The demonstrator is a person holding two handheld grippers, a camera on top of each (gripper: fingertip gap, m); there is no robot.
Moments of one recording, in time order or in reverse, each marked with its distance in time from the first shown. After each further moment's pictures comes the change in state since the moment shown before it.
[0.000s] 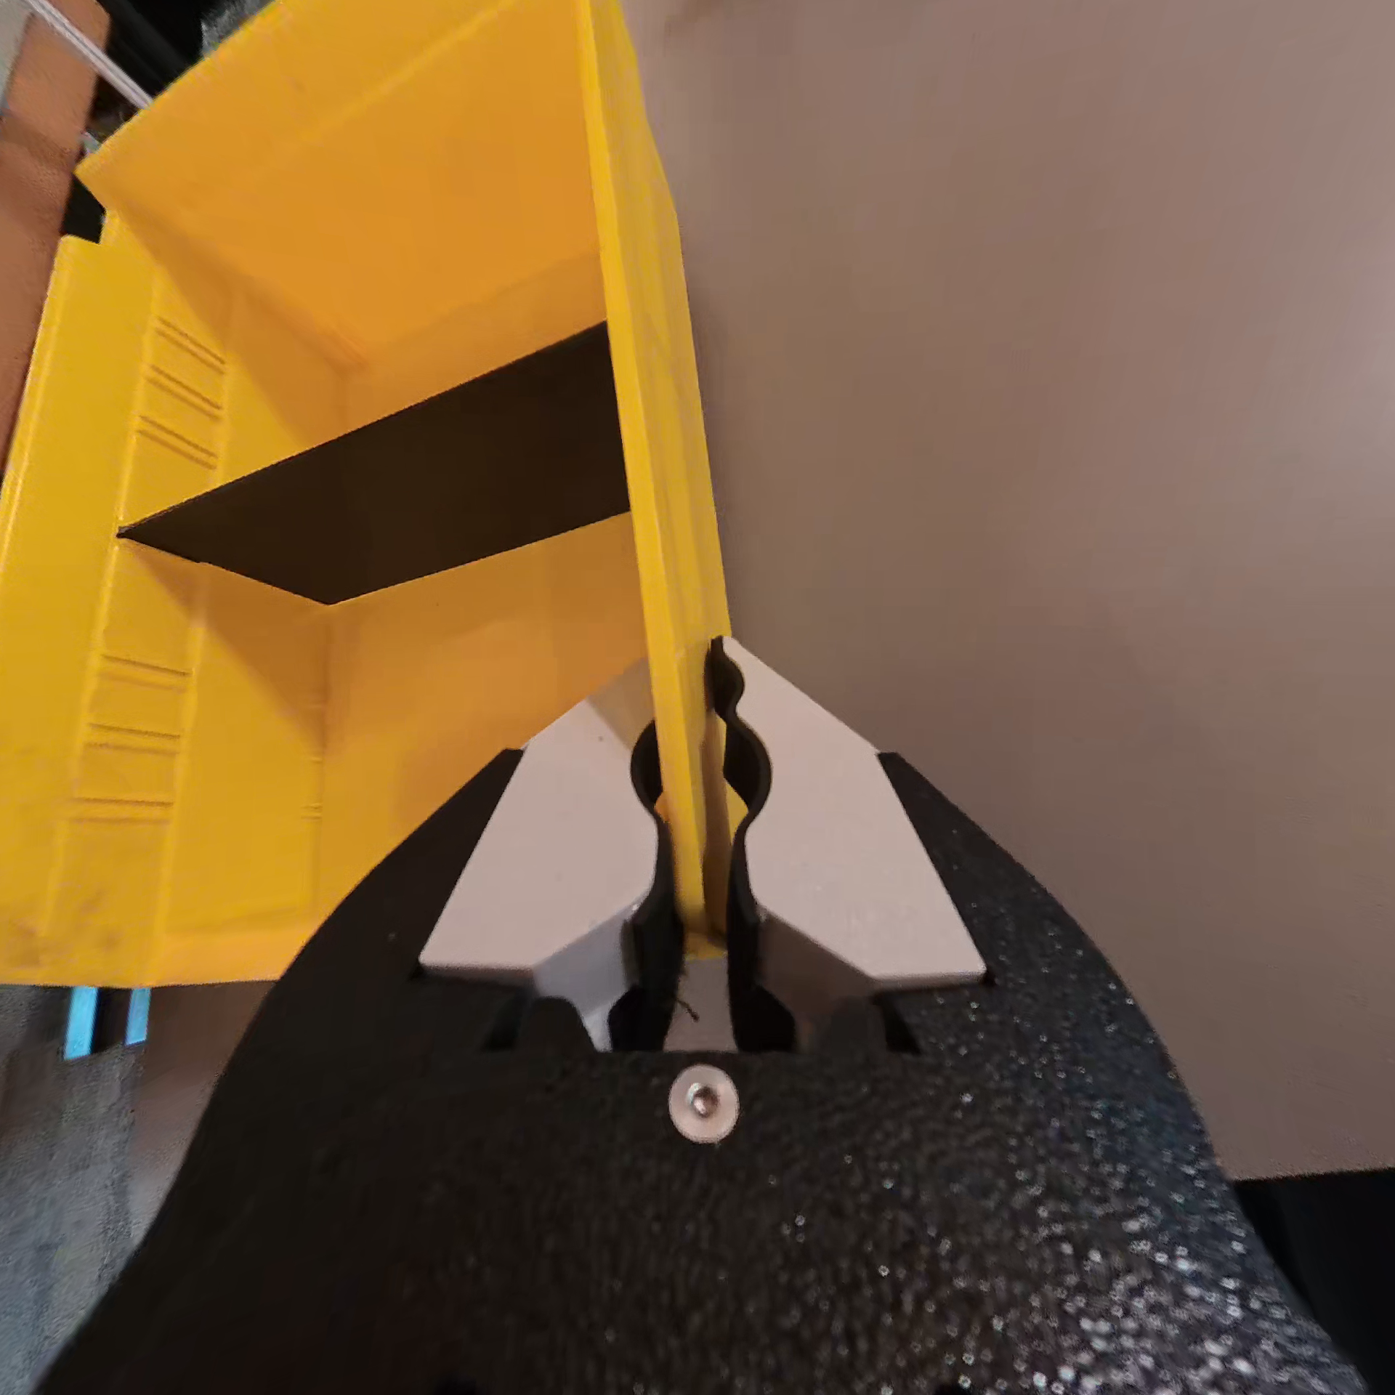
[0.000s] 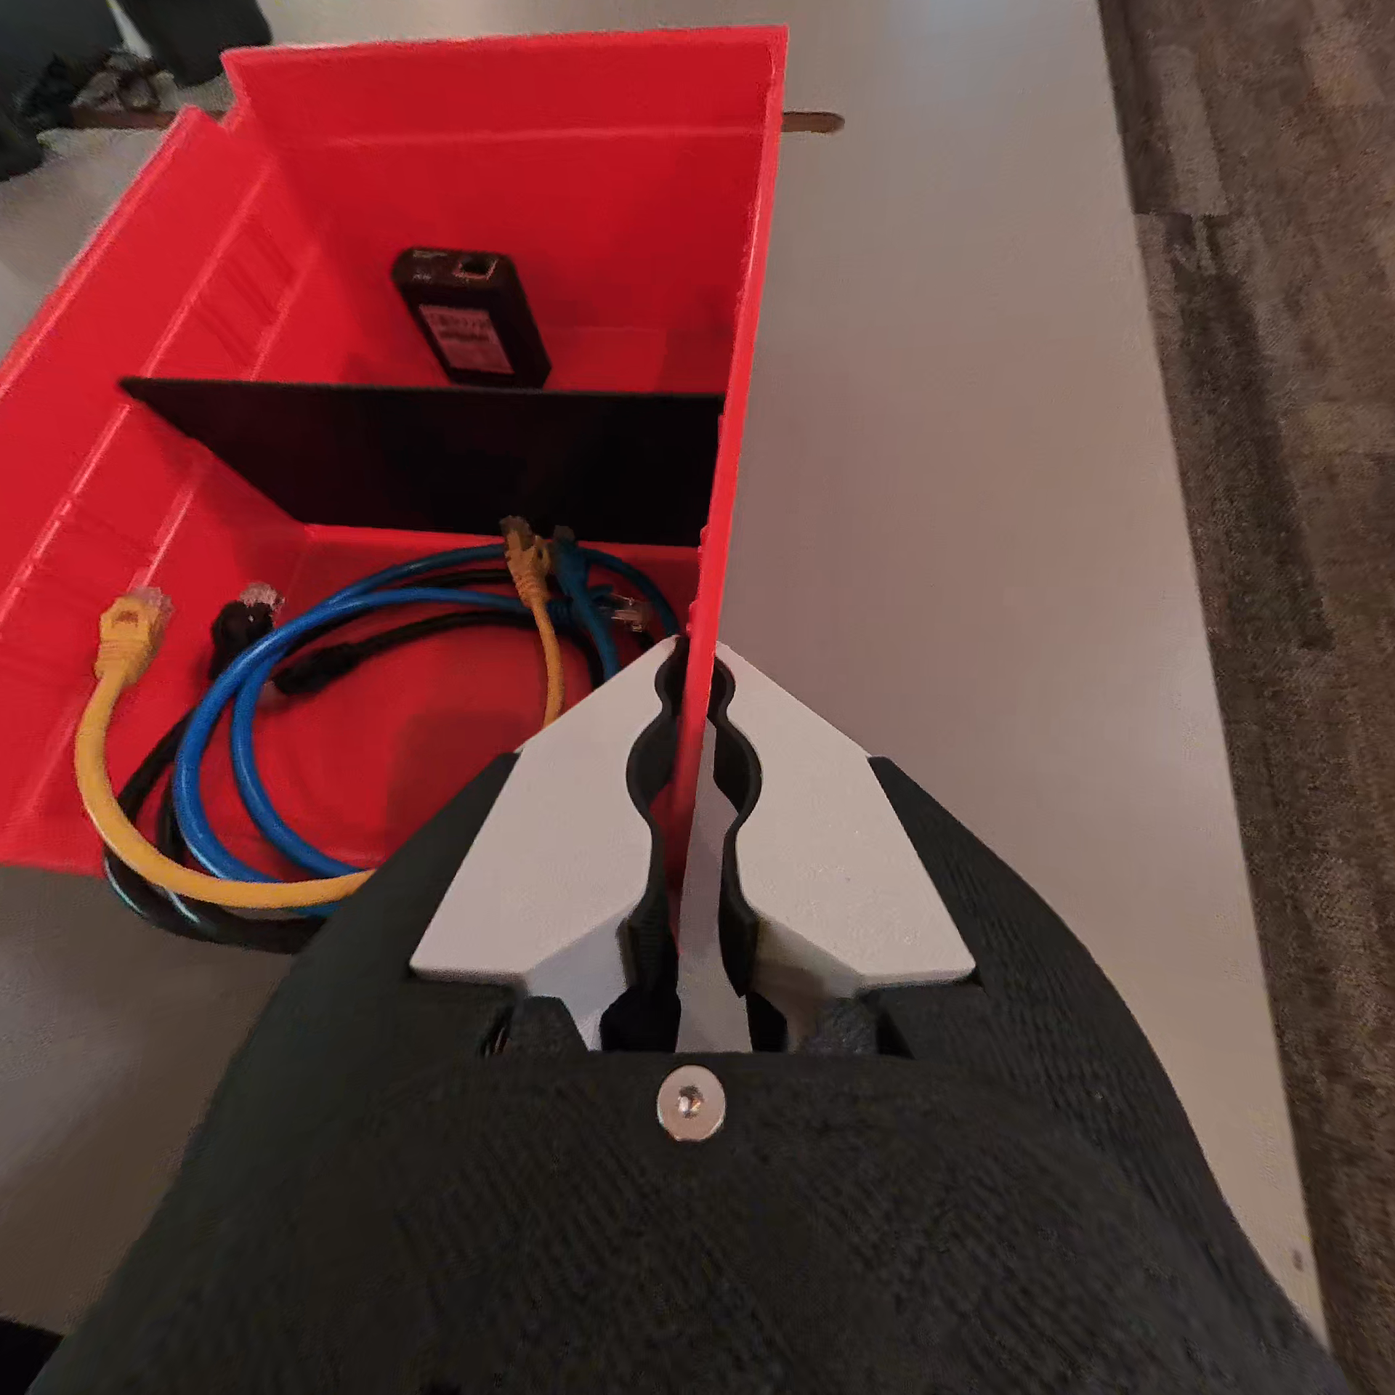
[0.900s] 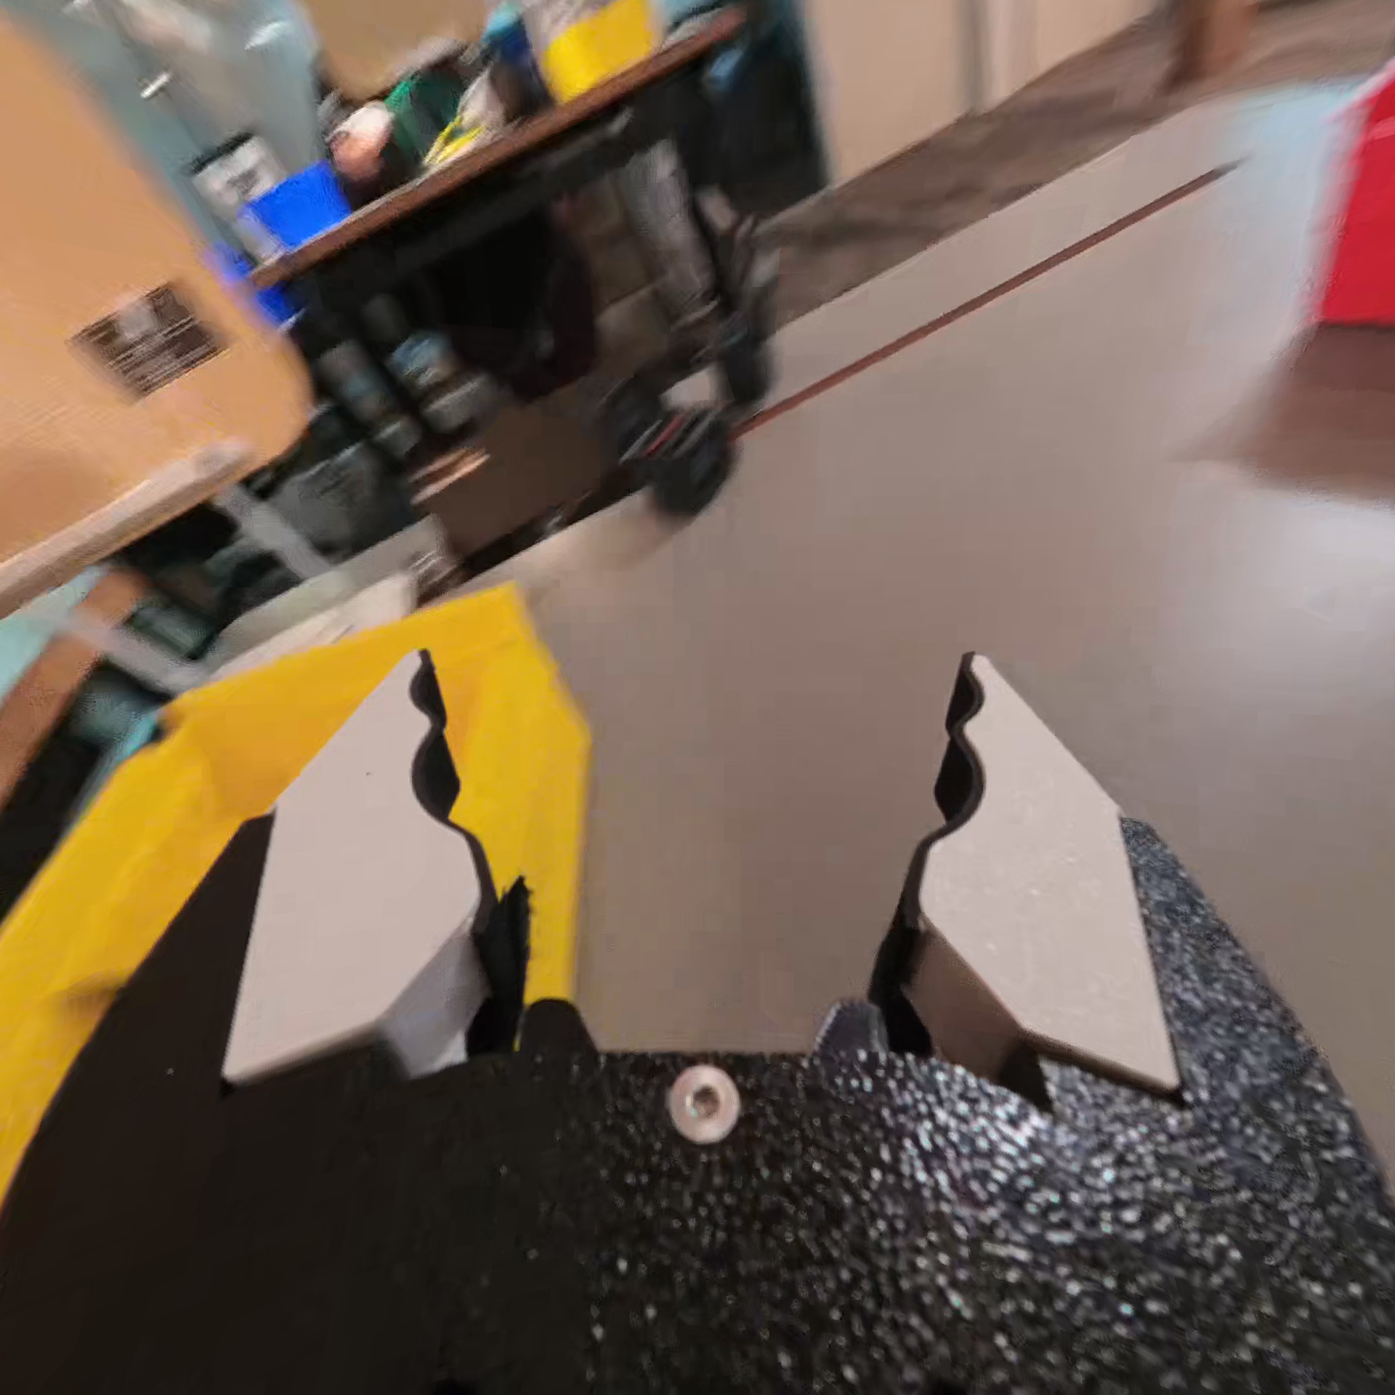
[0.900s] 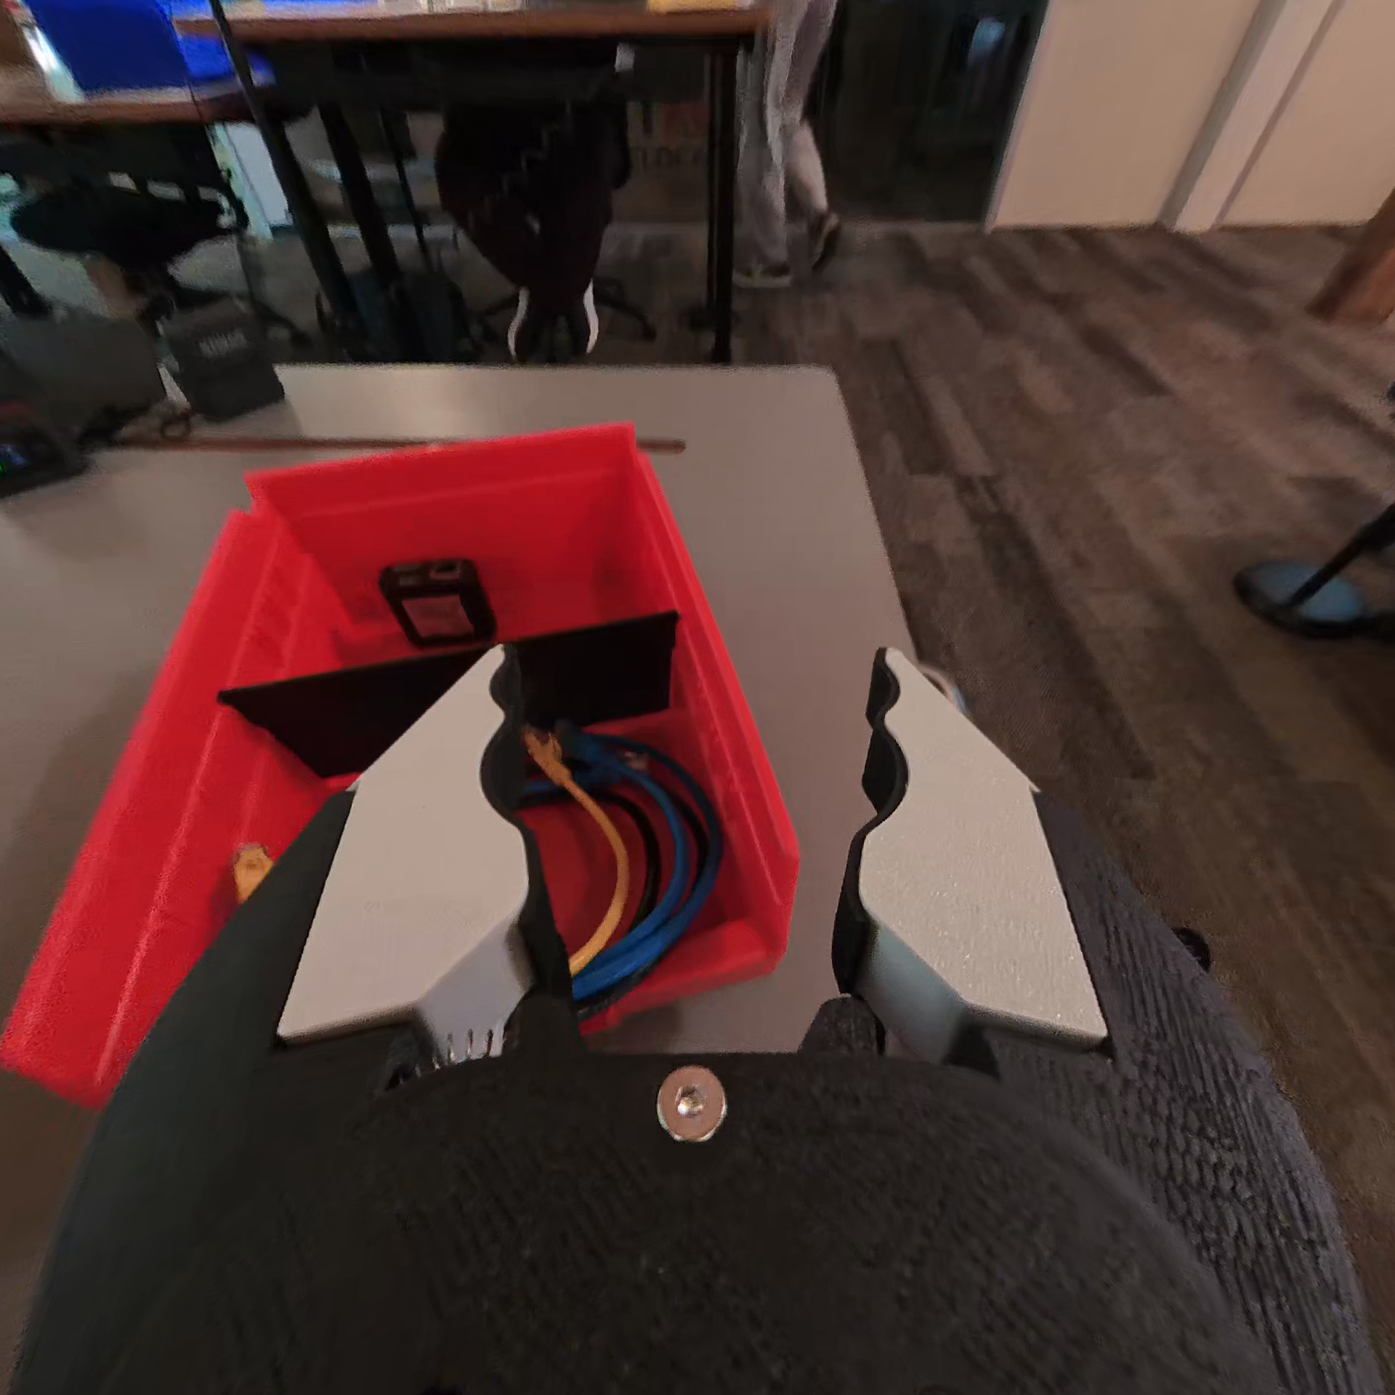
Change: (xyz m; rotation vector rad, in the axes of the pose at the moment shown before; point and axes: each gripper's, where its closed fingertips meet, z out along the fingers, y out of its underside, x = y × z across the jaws) left arm 0.087 -0.155 -0.012 0.473 0.104 0.053; right arm 0.044 -0.057 -0.072 0.311 0.136 0.008
